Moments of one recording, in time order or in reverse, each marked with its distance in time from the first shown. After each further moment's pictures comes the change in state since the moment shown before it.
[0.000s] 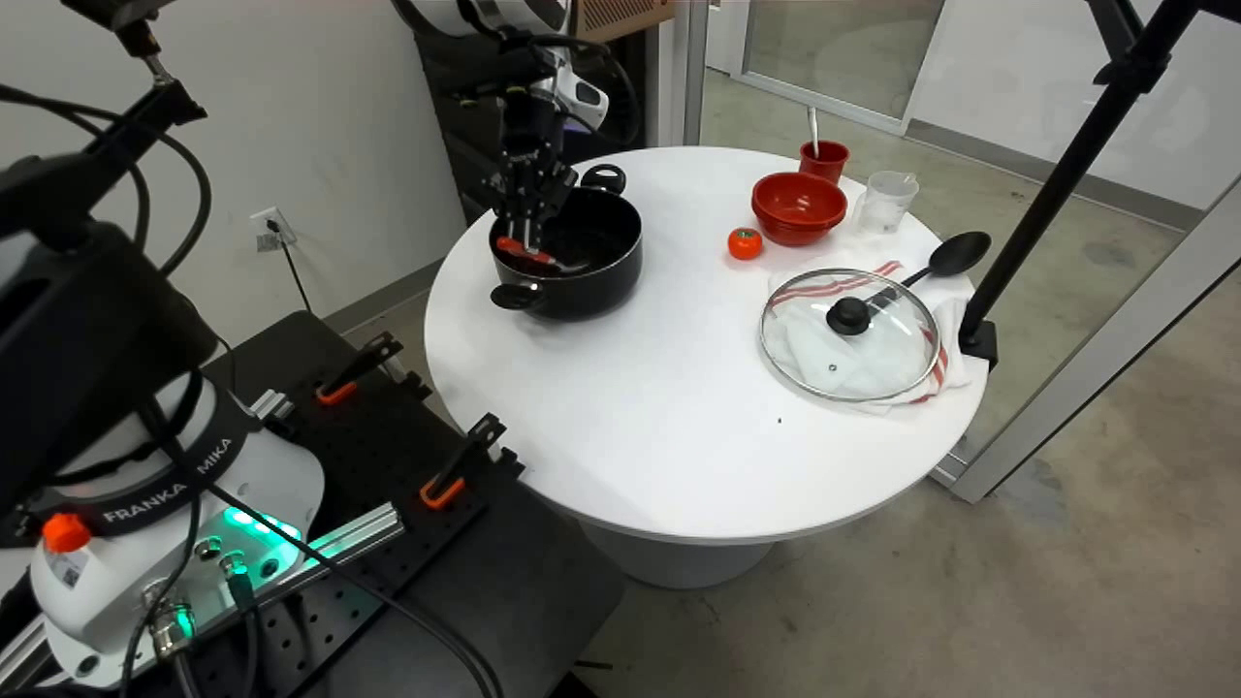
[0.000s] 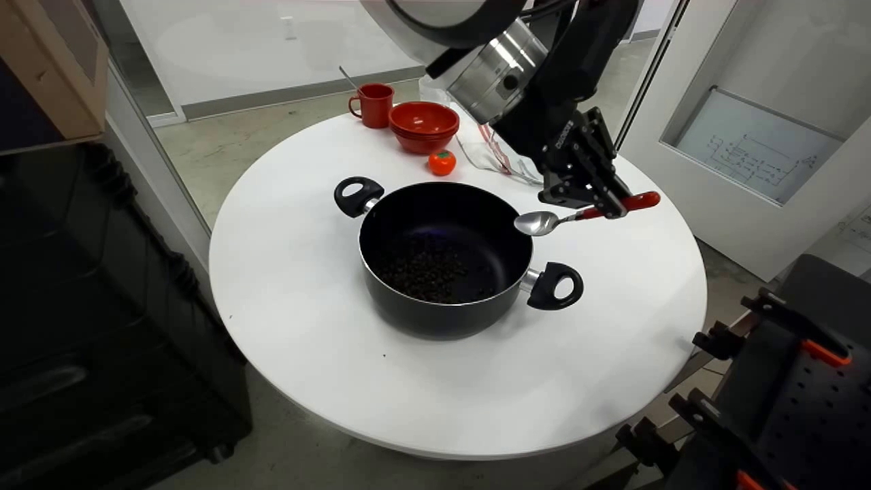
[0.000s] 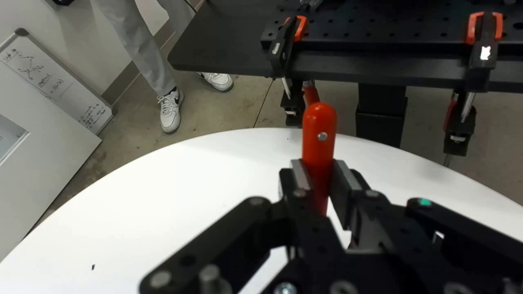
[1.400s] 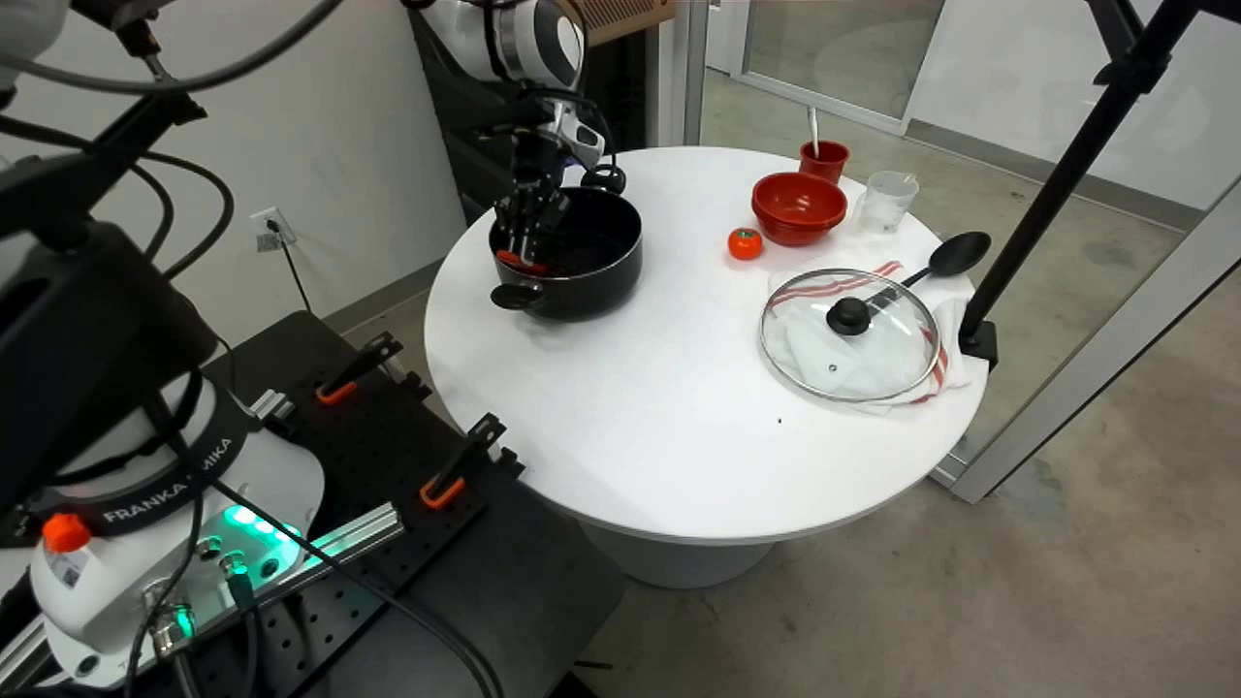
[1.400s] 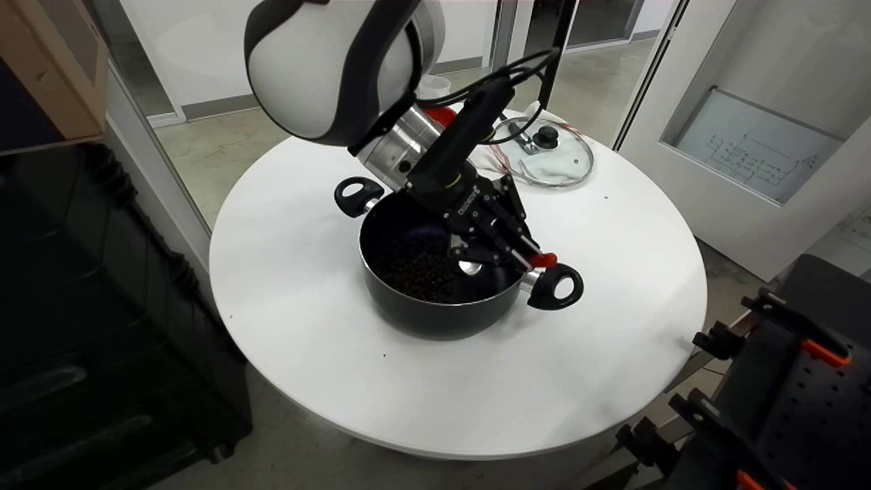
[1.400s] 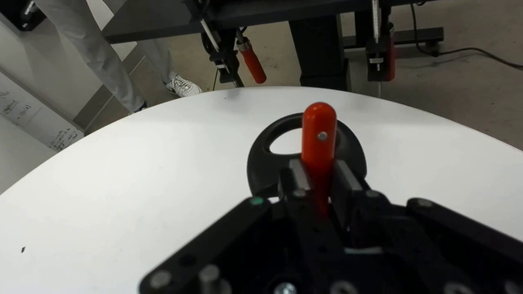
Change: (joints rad) arm 0.087 0.372 -0.013 0.408 0.127 -0.115 0.114
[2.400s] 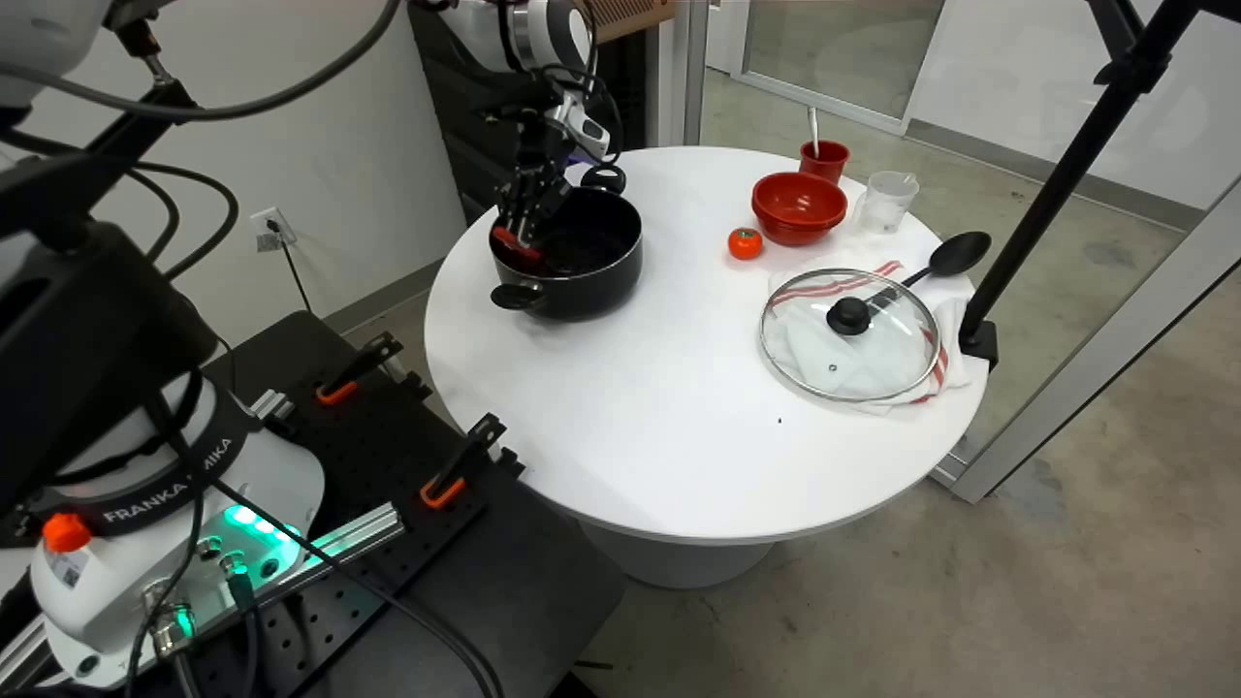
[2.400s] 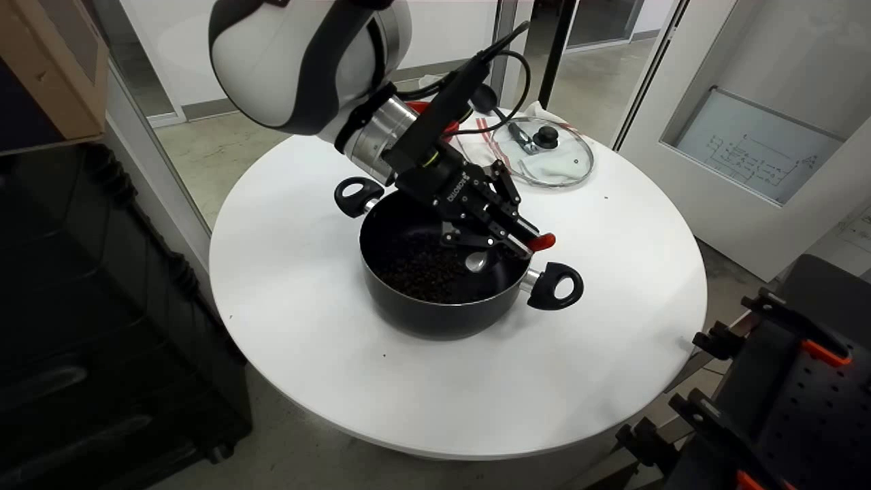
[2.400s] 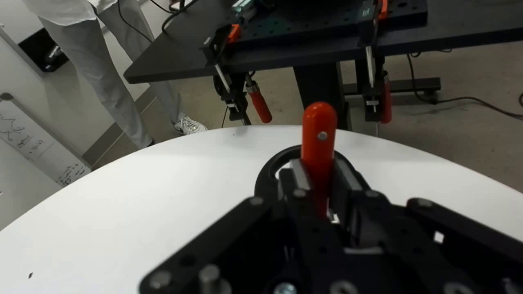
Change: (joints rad) arm 0.013 0.102 -0.007 0.197 0.018 -0.238 -0.037
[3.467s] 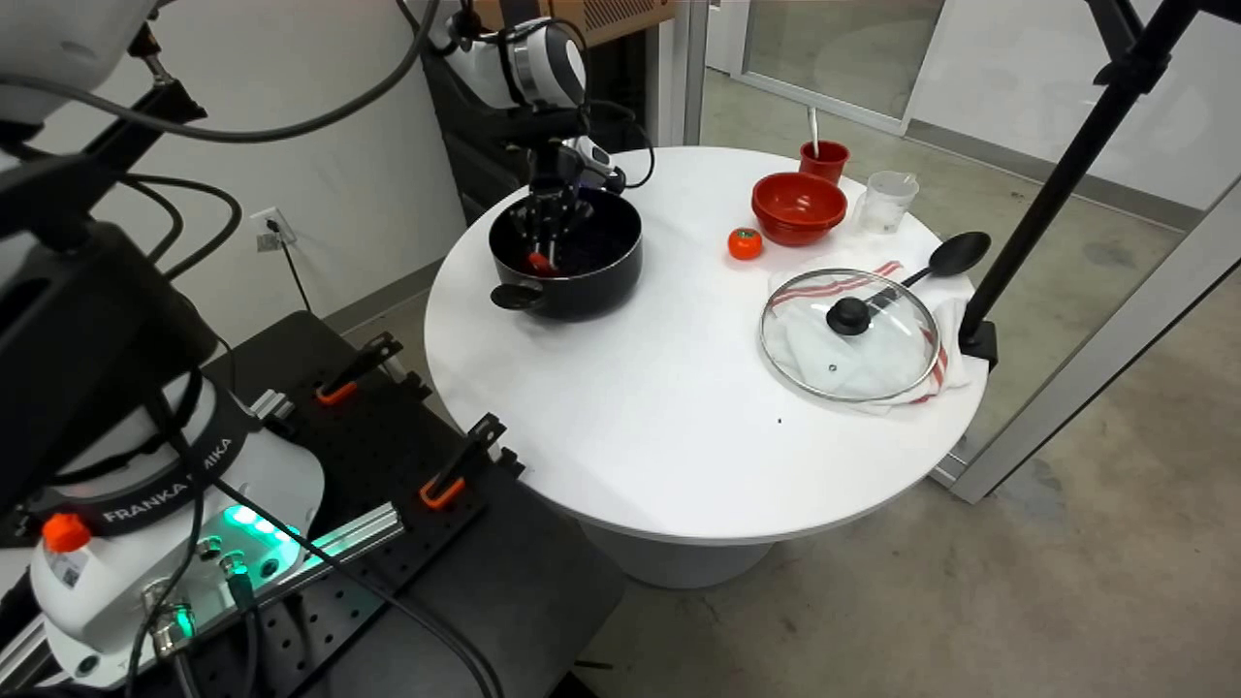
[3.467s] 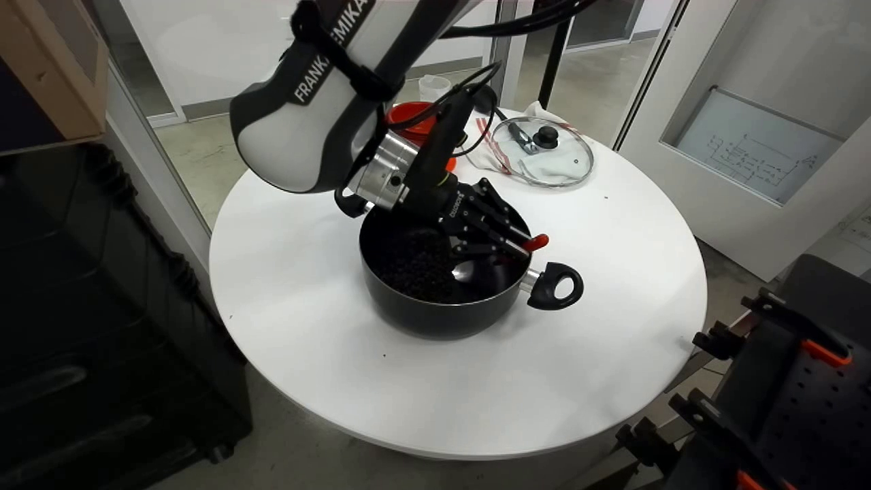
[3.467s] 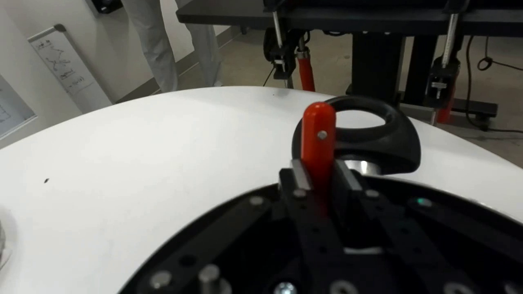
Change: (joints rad) arm 0.017 0.105 0.003 0.072 -0.157 0.047 -0.230
